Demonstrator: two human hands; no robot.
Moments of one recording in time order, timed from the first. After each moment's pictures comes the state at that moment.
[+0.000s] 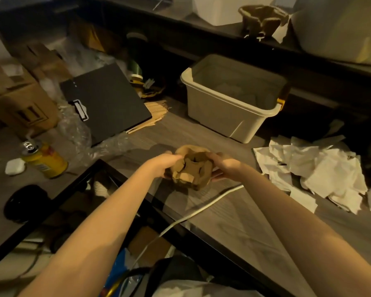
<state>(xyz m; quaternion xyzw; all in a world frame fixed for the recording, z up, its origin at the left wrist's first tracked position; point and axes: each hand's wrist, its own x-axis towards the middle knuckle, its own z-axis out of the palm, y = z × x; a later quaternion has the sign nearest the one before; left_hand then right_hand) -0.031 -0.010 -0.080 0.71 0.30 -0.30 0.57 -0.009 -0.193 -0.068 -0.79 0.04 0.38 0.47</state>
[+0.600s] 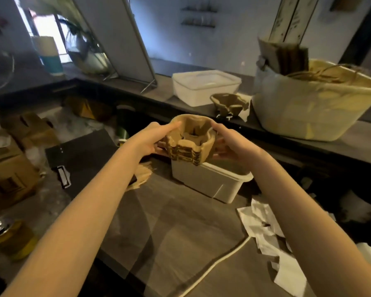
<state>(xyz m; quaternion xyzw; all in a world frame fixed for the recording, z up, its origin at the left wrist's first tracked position) 0.061 -0.004 0.119 0.75 0.13 -0.08 0.65 0.075 -0.204 0.119 -0.78 -0.04 0.18 0.60</state>
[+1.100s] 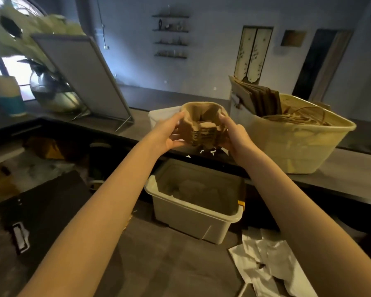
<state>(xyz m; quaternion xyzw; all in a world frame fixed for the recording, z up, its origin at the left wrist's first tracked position) 0.152 -0.058 0.197 0.61 0.05 -0.05 0.79 0.152 -0.225 0.185 -0.71 0.00 -0.04 0.70</state>
